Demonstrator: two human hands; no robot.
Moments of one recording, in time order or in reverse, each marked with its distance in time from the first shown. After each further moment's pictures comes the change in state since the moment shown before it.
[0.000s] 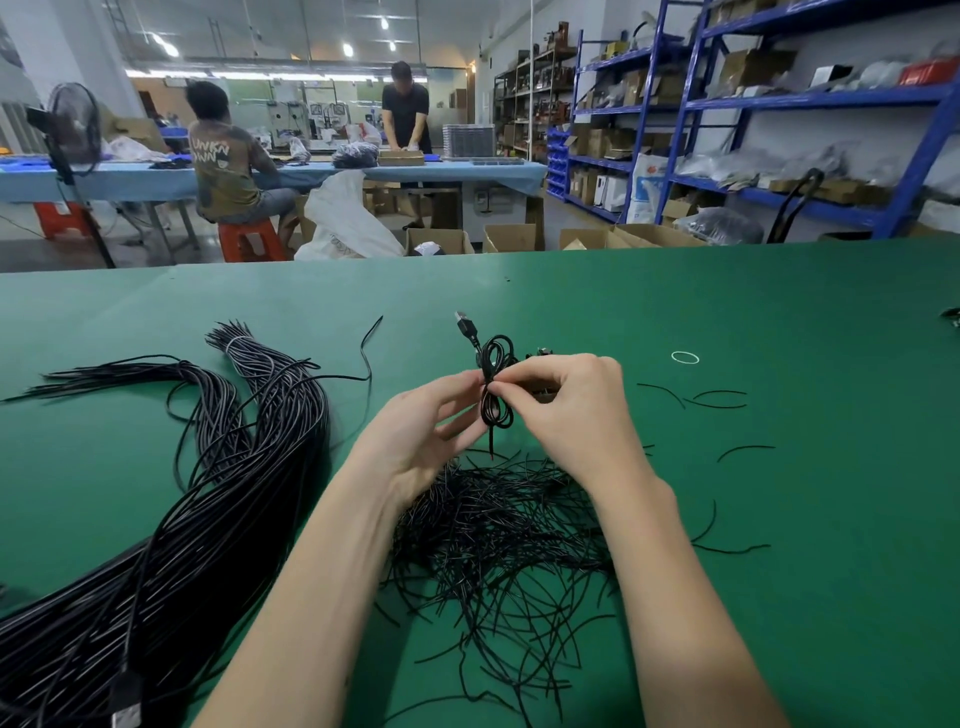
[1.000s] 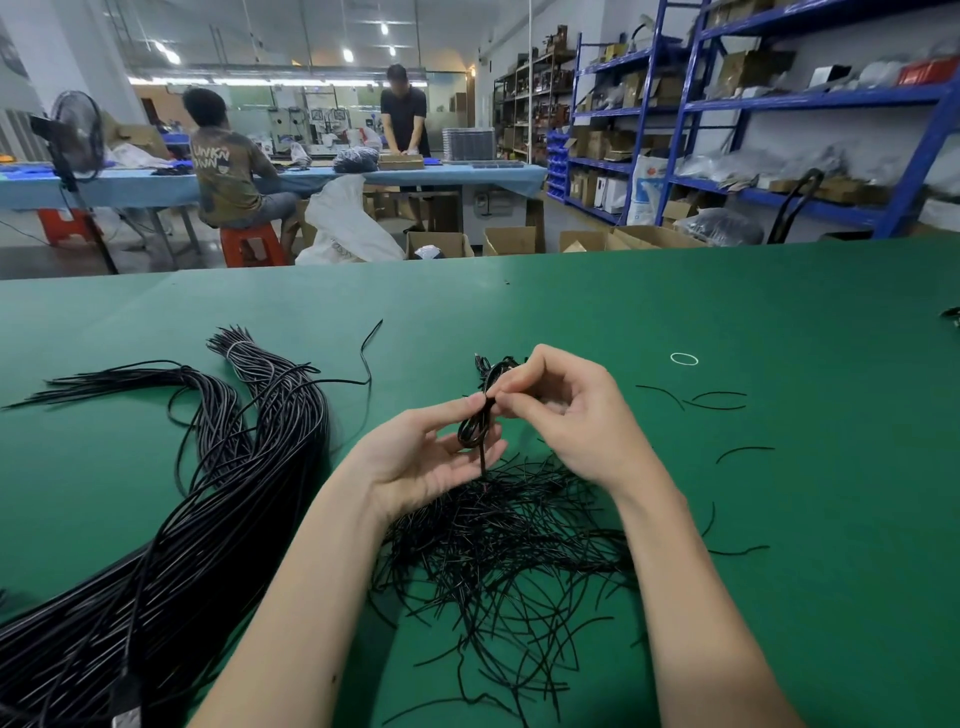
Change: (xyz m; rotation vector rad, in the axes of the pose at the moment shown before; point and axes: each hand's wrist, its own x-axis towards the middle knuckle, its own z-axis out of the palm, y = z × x) left_hand -0.003 -0.003 -0.012 -0.114 -0.191 -0.263; right_hand -0.005 0.002 -0.011 0.465 -0.190 0.077
